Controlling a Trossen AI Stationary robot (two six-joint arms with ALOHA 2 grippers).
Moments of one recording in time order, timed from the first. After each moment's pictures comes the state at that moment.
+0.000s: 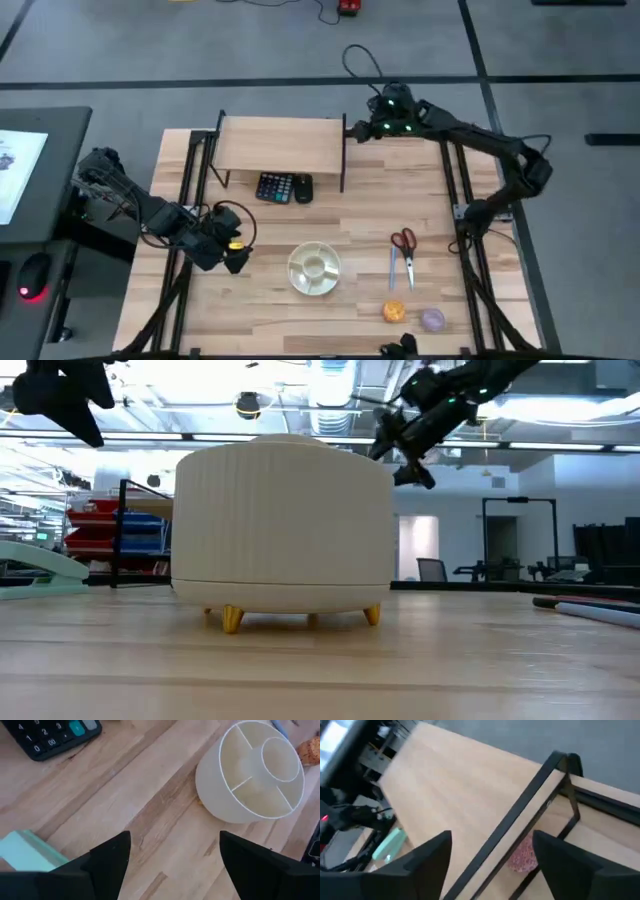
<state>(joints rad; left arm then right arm) -0.63 1.03 0.93 -0.87 -0.53 -1.24 -0.67 1.59 1.30 -0.37 -0.26 0.53</state>
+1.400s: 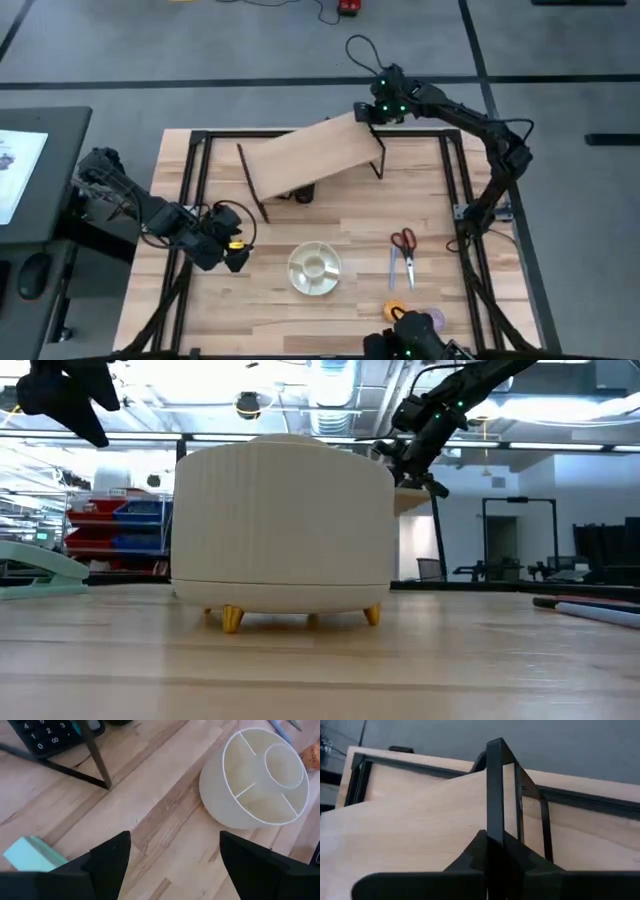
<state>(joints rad) -0.63 1.03 0.93 -0.88 -0.56 -1.27 -0.81 1.71 1.49 -0.66 -0.17 0.63</state>
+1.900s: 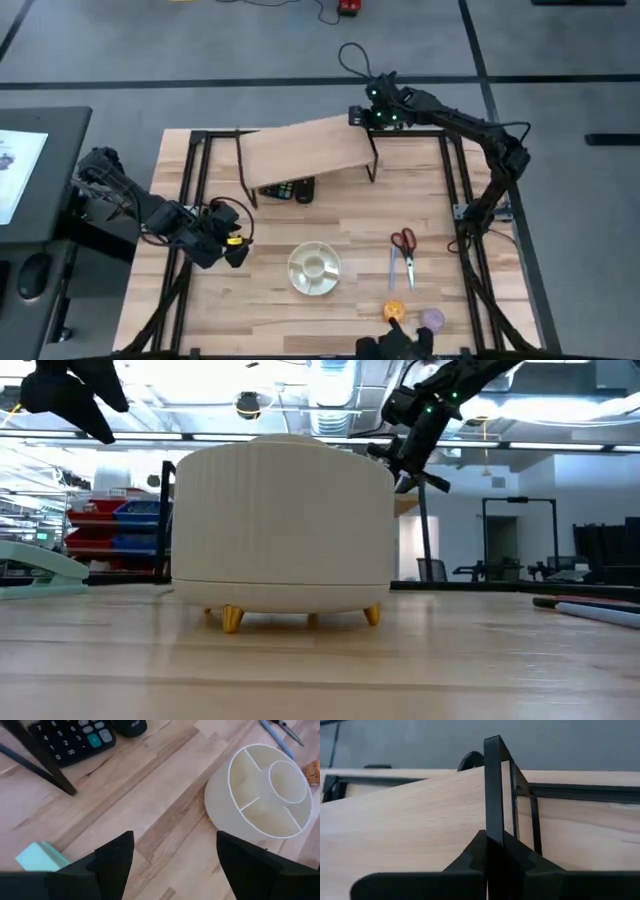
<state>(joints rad) -0.62 1.01 0.94 -0.91 -0.61 -1.25 -0.69 1.71 1.49 -0.70 0.09 0.82</state>
